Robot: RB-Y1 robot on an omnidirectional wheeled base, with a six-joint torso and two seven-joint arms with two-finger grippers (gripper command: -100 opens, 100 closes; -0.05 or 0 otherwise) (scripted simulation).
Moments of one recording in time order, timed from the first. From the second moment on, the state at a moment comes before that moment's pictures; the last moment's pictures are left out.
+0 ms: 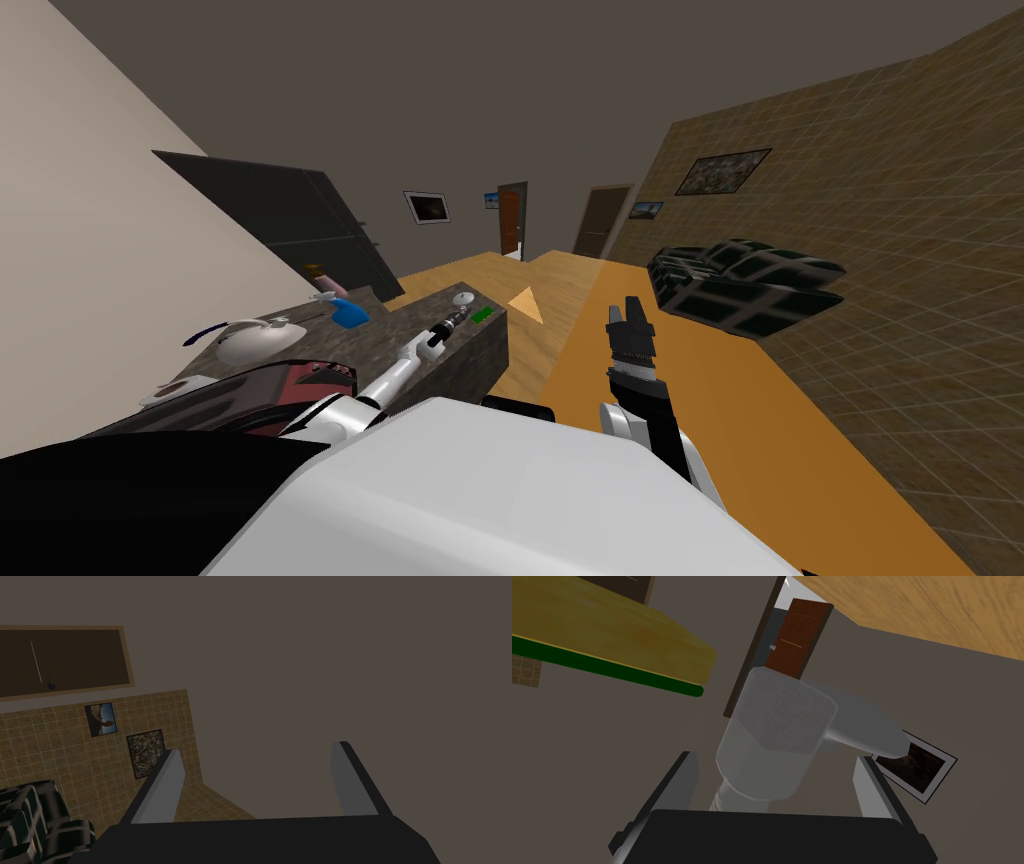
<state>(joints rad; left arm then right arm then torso) -0.12 0.56 -0.12 -1.13 -0.31 -0.15 -0.27 0.54 -0.01 0.06 -2.32 0.12 -0.37 0.06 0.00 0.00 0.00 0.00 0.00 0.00</state>
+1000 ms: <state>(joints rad) -0.37 0.52 -0.15 -0.81 -0.31 -0.23 -0.30 0.54 -0.01 0.06 -2.32 0.12 -0.37 0.06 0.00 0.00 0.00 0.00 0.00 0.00</state>
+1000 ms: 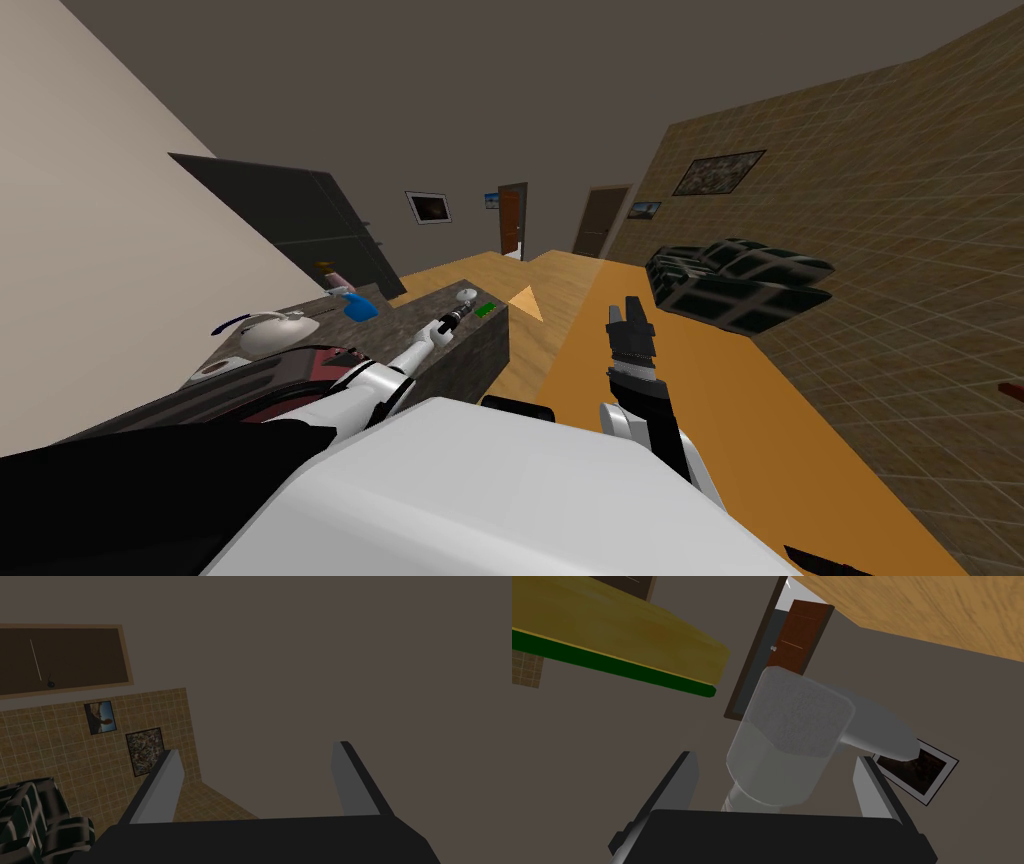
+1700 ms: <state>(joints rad) -0.54 0.50 -0.17 -0.59 -0.31 -0.27 -0.31 0.54 -0.01 0.06 -2.32 0.12 -0.37 0.06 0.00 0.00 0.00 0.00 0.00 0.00</state>
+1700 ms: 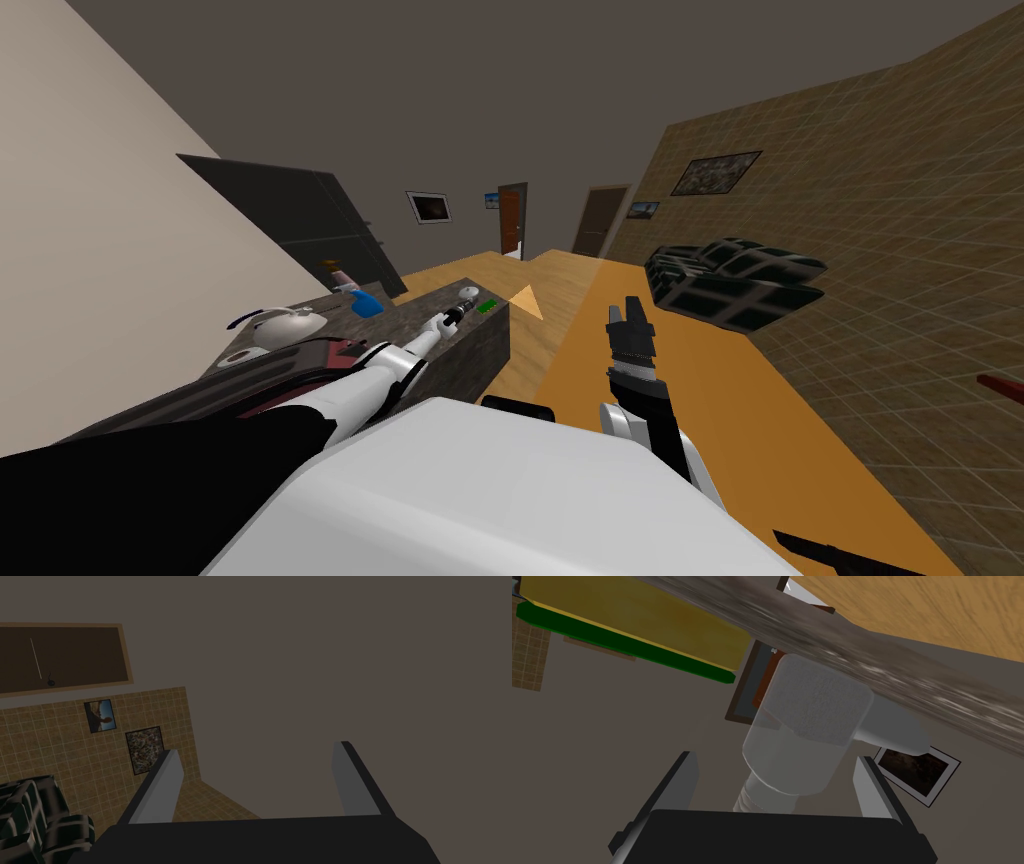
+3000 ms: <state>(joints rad) -0.45 0.51 -0.15 -0.67 -0.31 -0.25 -0.30 0.54 -0.01 0.06 -2.32 0.12 -0.37 0.06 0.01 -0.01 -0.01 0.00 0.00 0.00</state>
